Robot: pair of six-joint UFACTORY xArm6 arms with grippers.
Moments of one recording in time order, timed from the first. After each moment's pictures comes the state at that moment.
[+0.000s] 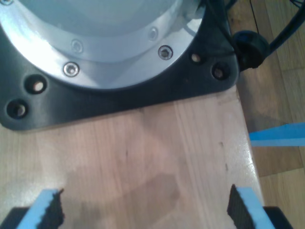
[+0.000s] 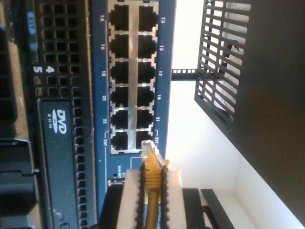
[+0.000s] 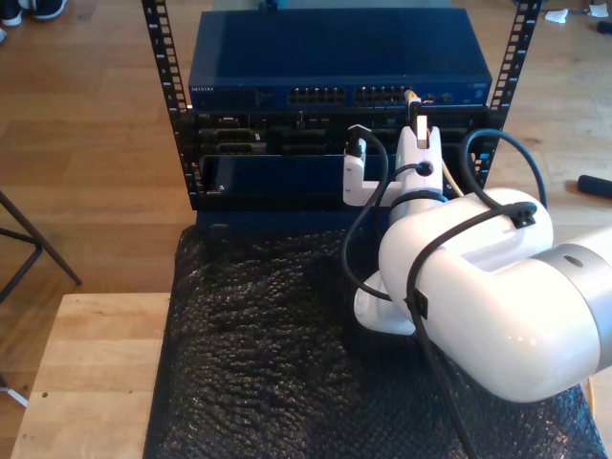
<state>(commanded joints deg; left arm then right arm) 78.9 -29.9 -5.6 5.8 60.2 -184.0 22.5 44.2 -67.0 28.8 -80.0 -103.6</state>
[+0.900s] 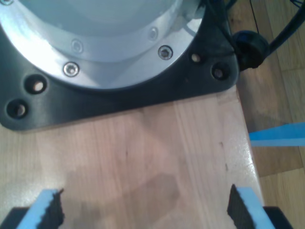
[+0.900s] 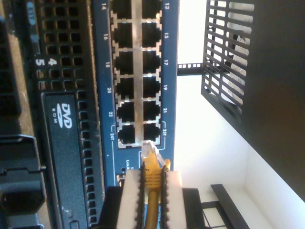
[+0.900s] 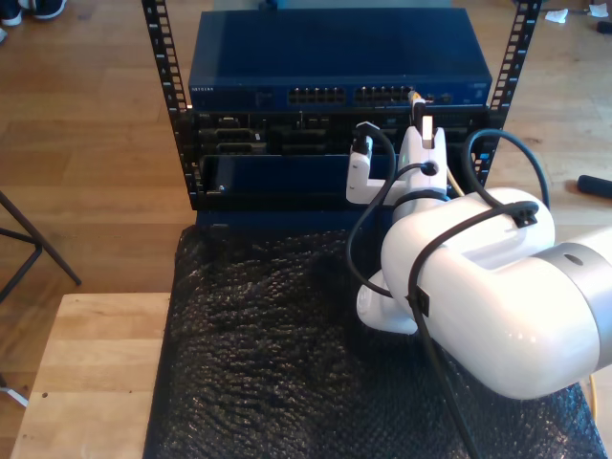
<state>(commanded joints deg) 78.9 -29.9 -5.6 5.8 60.2 -184.0 22.5 44.4 -67.2 28.7 -79.7 -100.8</state>
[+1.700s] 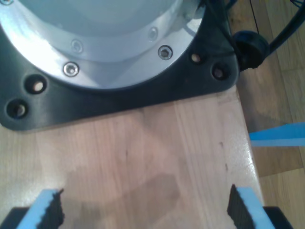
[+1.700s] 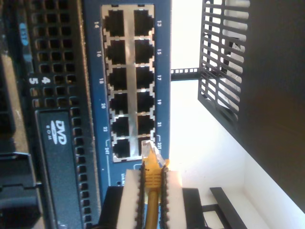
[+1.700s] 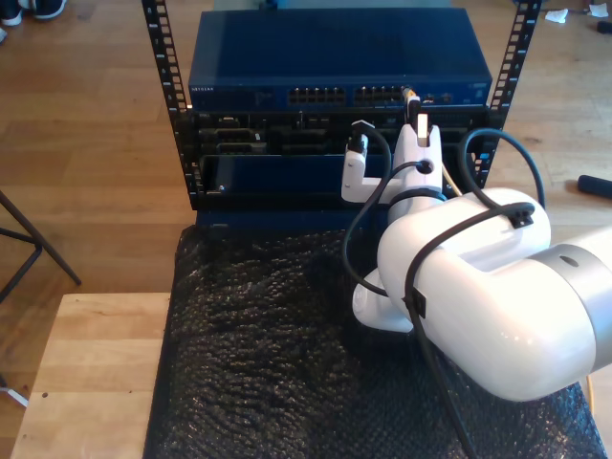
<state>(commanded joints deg) 78.9 -29.9 -5.6 5.8 60.2 -184.0 22.9 44.7 -68.2 28.6 -79.5 -100.8</state>
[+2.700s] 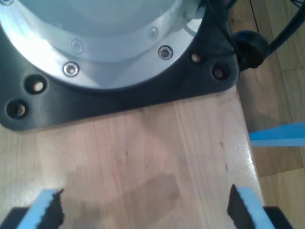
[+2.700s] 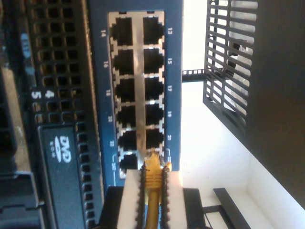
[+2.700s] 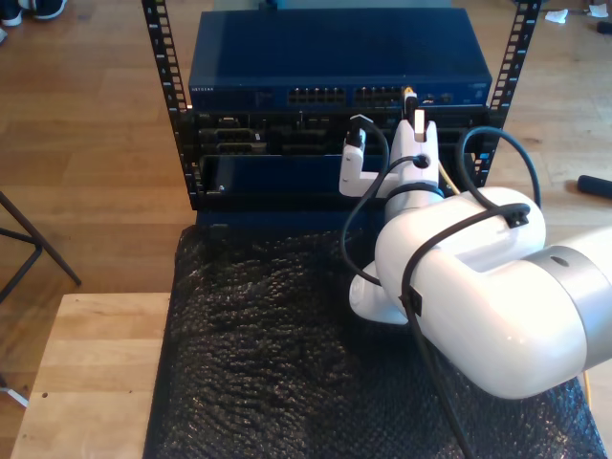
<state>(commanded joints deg) 78.9 -29.9 -5.6 5.8 60.2 -184.0 22.5 47.4 -73.3 28.6 -77.3 -100.9</state>
